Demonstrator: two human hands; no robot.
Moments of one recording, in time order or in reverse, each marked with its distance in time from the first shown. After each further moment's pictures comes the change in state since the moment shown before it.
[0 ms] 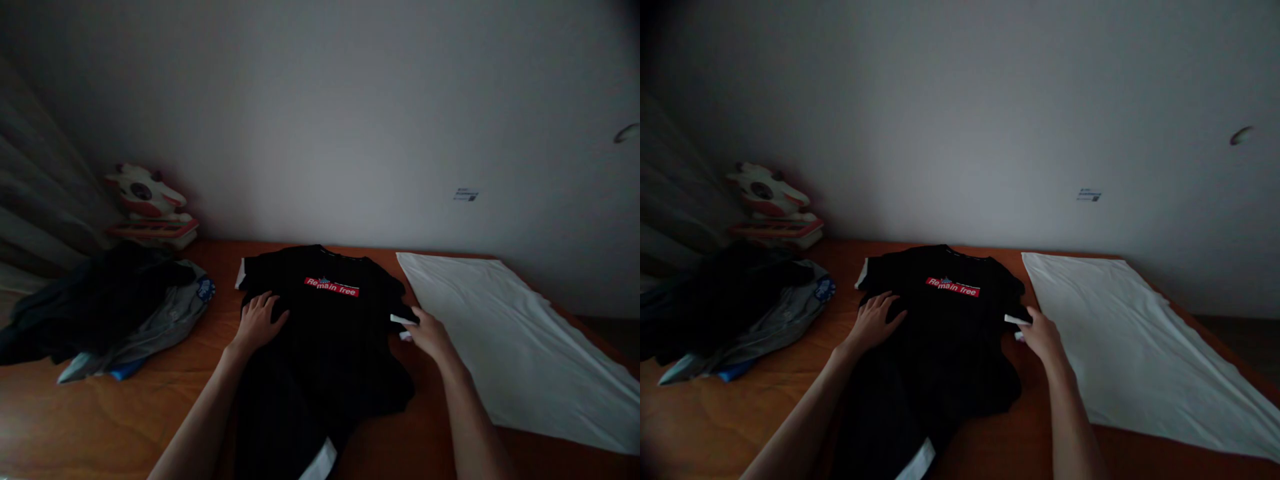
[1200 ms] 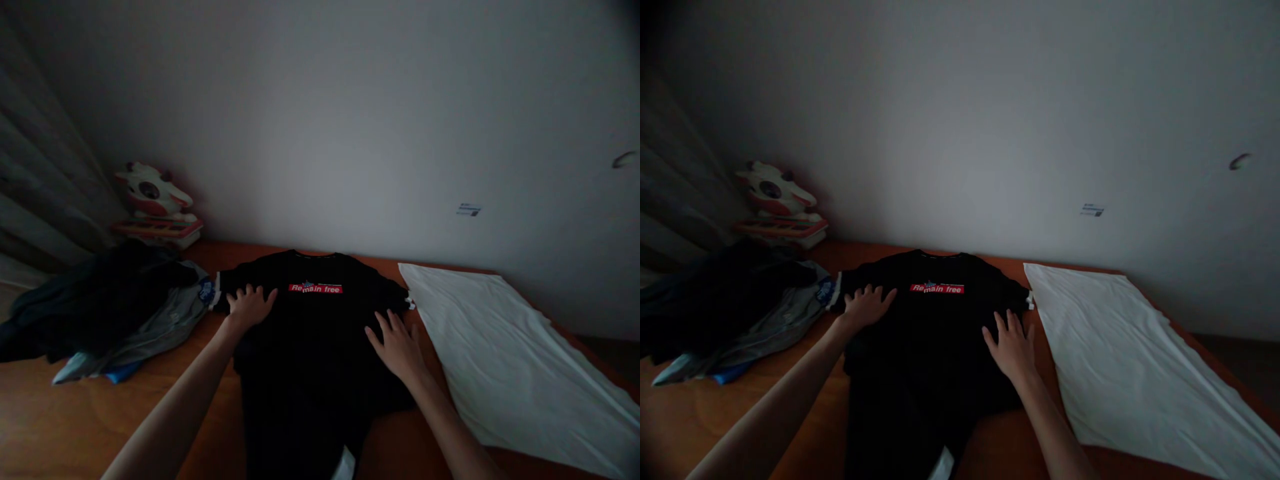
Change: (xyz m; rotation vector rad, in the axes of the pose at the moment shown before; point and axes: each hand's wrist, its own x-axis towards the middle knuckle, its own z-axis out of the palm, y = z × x) left_hand 0.049 -0.017 -0.025 0.209 -0.198 -0.285; right_hand -0.032 -0.056 0.041 -0.485 -0.074 -0.248
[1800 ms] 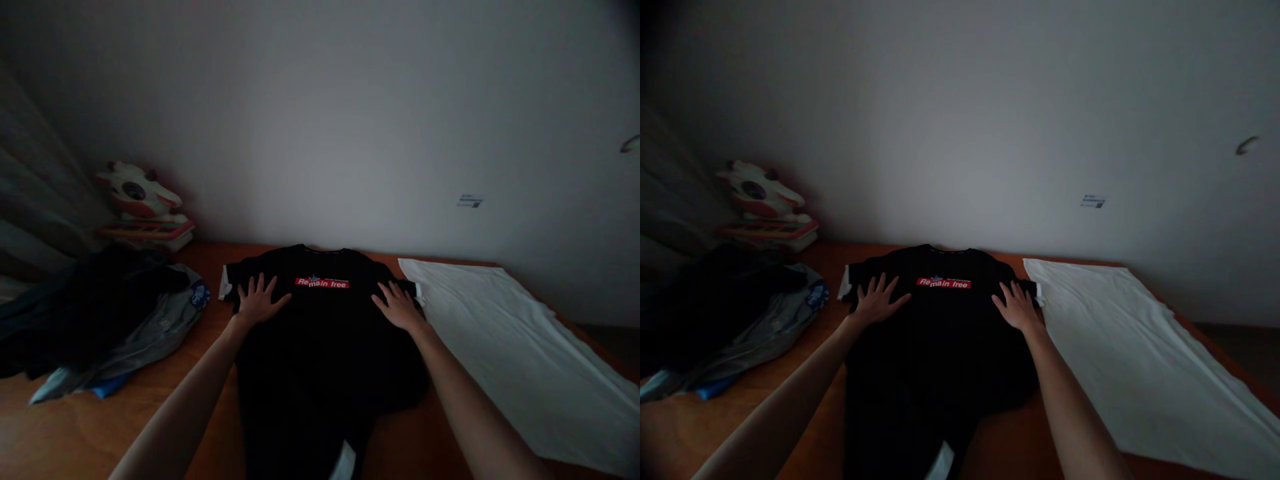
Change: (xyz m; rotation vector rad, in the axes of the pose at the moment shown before) left_hand 0.035 0.010 0.032 -0.104 0.052 0.157; right_hand 0.101 0.040 0.017 0.141 -0.057 -0.041
